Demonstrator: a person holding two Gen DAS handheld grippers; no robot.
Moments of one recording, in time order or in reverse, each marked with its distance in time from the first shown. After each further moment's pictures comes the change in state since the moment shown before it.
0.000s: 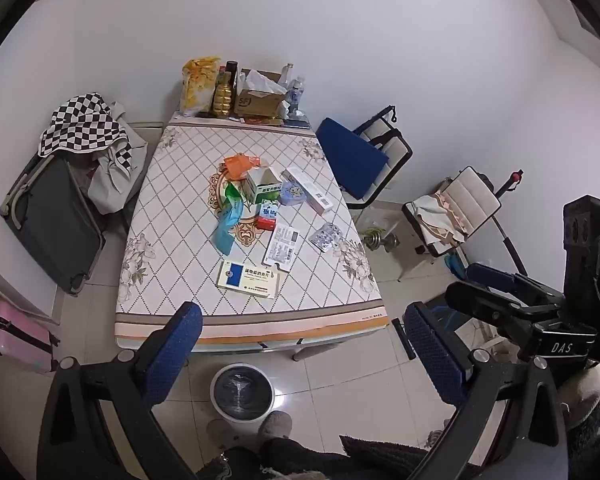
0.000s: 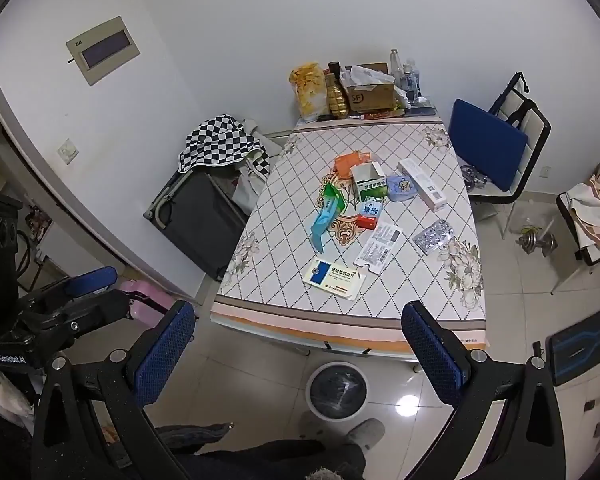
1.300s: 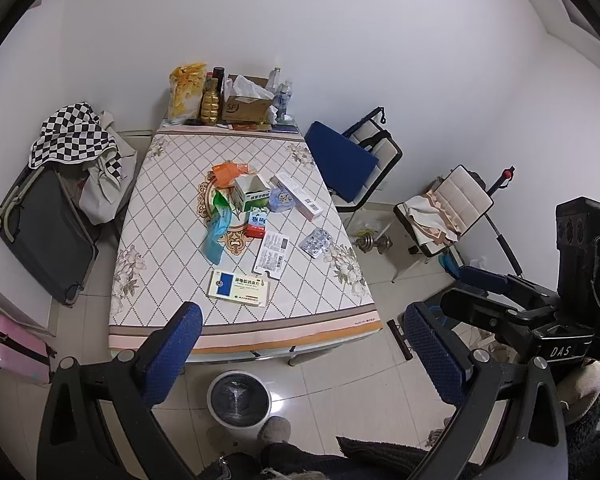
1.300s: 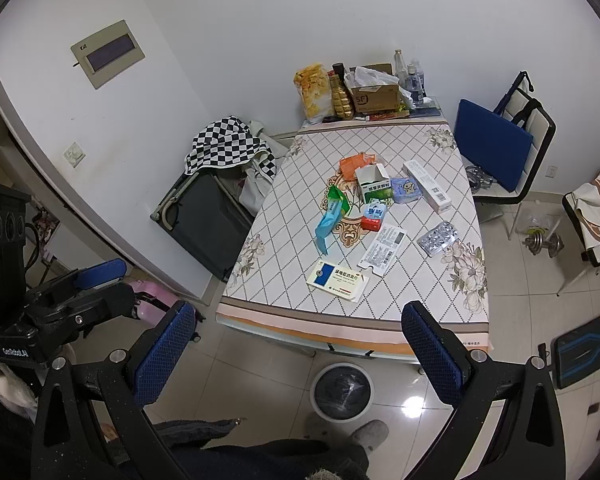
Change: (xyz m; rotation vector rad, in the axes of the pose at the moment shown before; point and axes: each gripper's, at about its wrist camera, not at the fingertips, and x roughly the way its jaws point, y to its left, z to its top) left arm -0.005 -0.006 0.012 0.022 -0.014 -0.030; right arm 0.002 -0.001 0.003 -0.004 -0.008 0.018
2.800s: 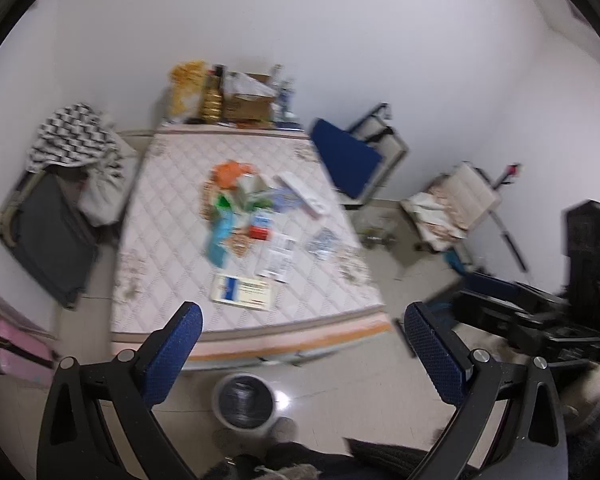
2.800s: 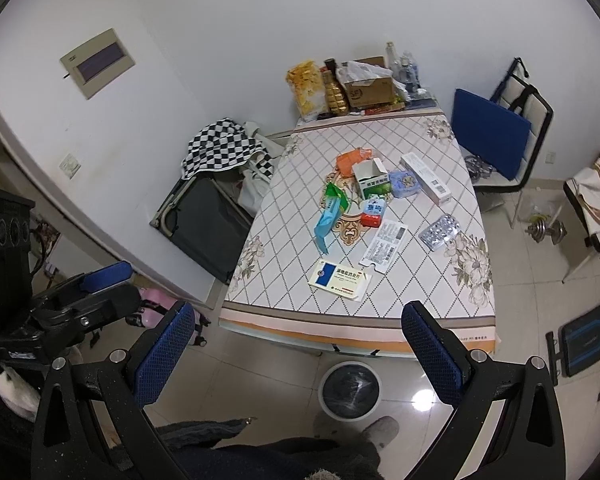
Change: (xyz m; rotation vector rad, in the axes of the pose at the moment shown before) left arm 0.022 -0.008 0.002 0.015 -0.002 0.078; right arm 0.010 -0.002 -0.004 0.063 0.005 -0.001
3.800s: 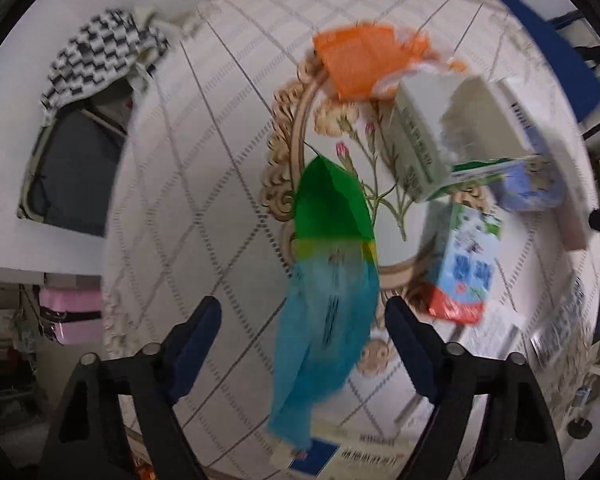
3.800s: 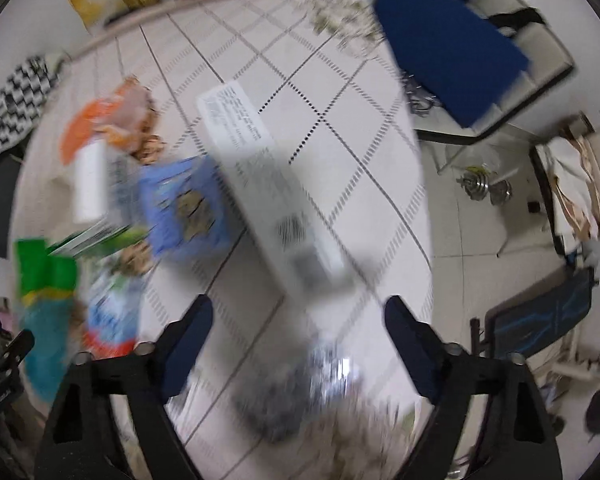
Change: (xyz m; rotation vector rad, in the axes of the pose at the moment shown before) left arm 0.487 0.134 0.110 -0.133 0.528 0.486; right arm 0.488 -0.325 0.231 0.067 0.468 -0.392
